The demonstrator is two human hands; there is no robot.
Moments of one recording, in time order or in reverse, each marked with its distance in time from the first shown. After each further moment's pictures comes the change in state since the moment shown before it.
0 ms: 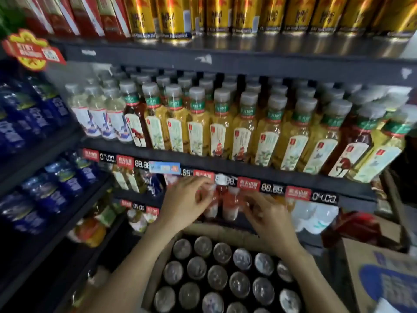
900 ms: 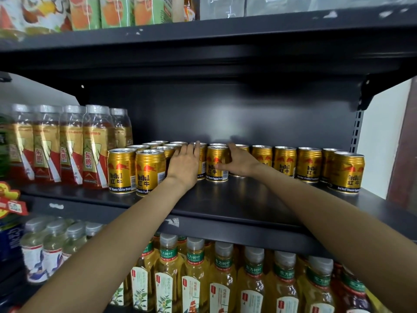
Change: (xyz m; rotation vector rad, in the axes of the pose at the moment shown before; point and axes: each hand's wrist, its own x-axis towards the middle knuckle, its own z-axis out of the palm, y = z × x) left_hand 0.363 0.038 -0.115 0.850 0.221 0.003; right_hand 0.399 -0.027 -0.167 -0.193 -0.076 0.006
